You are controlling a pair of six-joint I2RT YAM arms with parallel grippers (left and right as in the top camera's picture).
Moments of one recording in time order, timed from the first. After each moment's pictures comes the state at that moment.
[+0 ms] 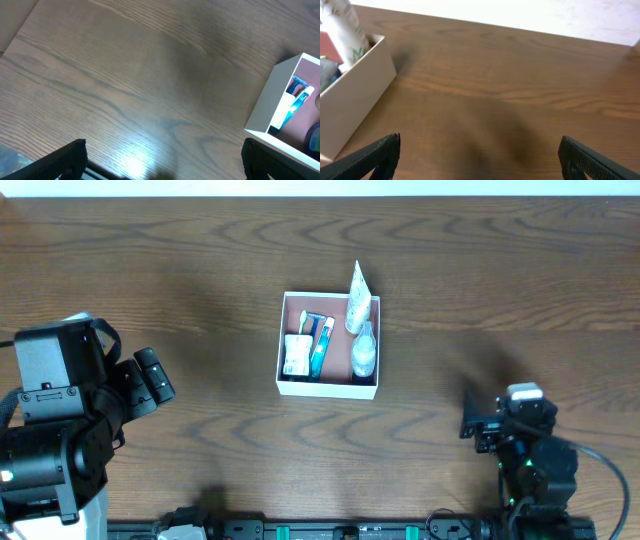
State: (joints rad) left arm 0.10 1.05 1.56 -1.49 -0.19 -0.28; right arm 0.00 0.17 0.22 -0.38 -0.03 -0.09
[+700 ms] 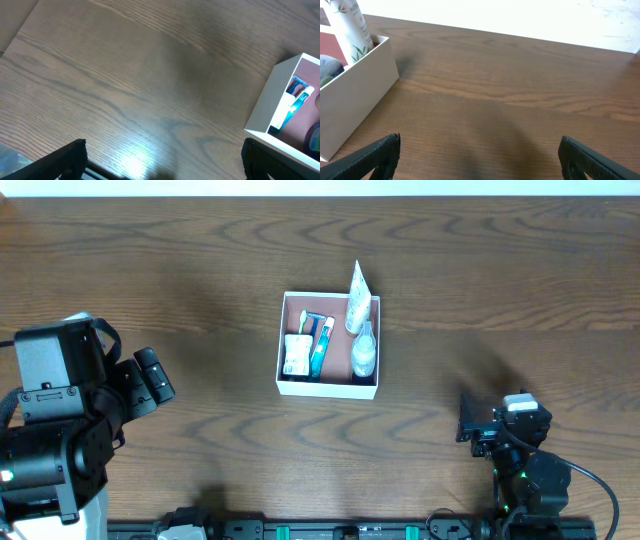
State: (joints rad) left arm 0.10 1.05 1.56 -1.49 -0.19 -0.28; right arm -0.02 0.01 0.12 -0.37 -0.06 -0.09
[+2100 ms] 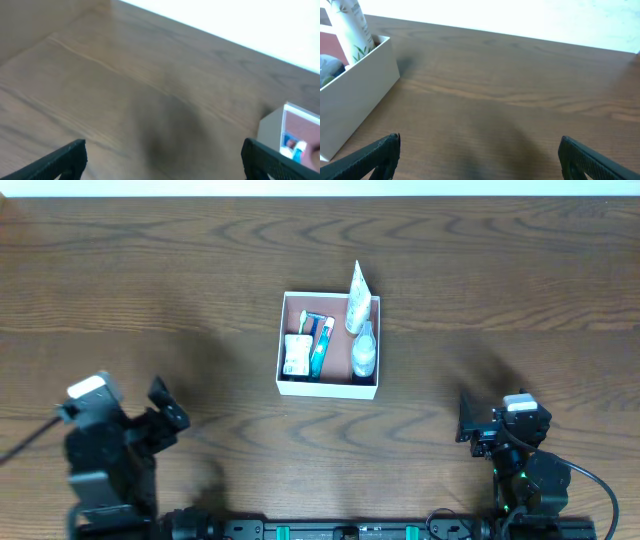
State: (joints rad) left arm 0.10 0.44 0.77 -0.83 -0.21 -0.28; right arm -0.02 0.01 0.11 -0.37 -0.06 -0.09
